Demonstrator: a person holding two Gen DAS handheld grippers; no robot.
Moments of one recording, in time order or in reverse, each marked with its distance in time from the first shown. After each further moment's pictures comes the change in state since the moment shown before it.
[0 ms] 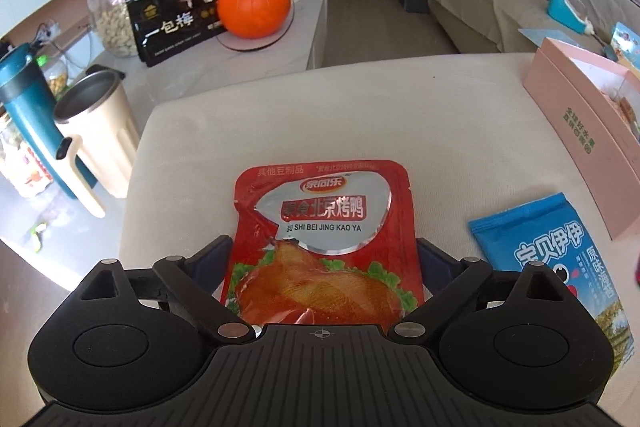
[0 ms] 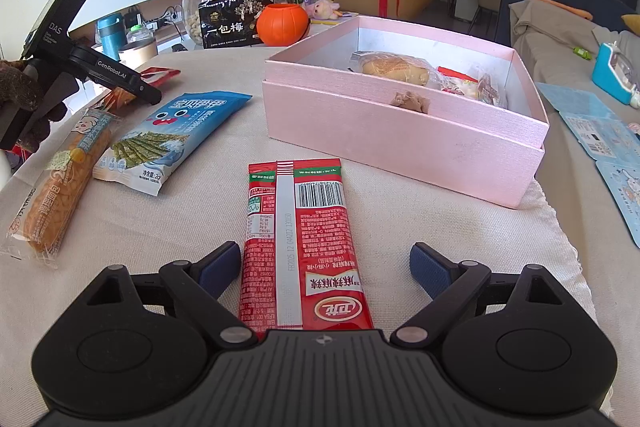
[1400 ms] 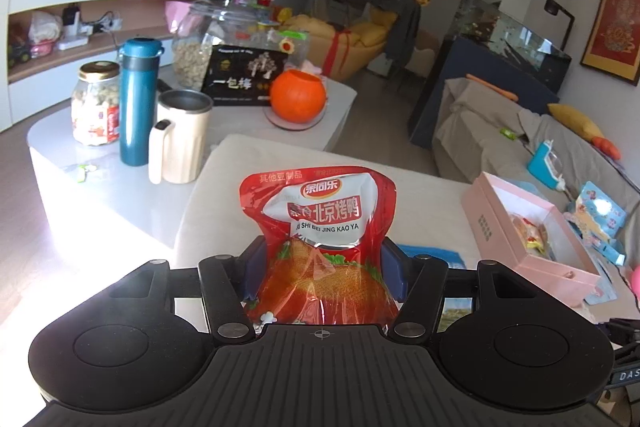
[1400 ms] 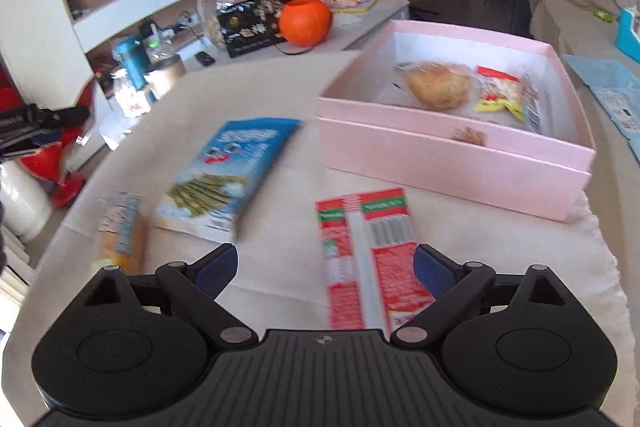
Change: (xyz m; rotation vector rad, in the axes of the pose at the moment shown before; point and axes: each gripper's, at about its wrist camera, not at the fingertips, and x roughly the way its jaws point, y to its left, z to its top) left arm -0.150 0.021 -0.089 -0.341 -0.323 -0.063; right arm -0.010 0.027 0.044 0.091 0.056 0.148
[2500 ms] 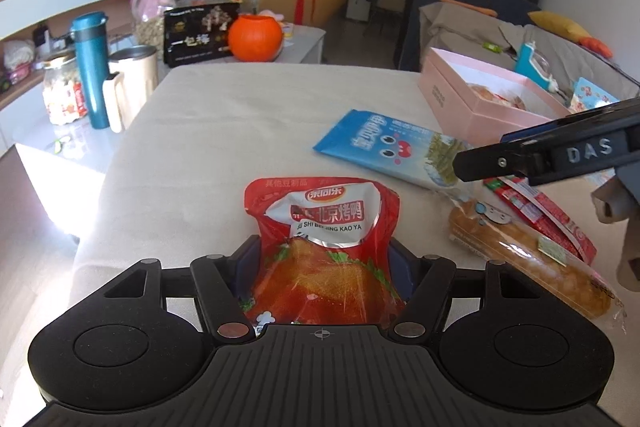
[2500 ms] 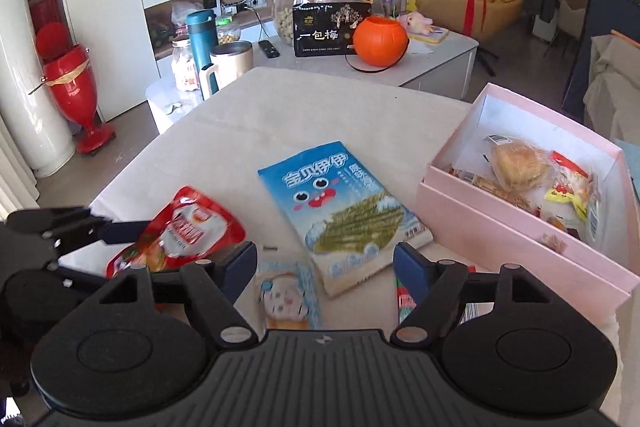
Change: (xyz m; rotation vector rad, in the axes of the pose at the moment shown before) left arm 0.005 -0.074 -0.096 0.182 0.109 0.038; right arm 0.020 0.048 0.040 -0.223 0.011 0.037
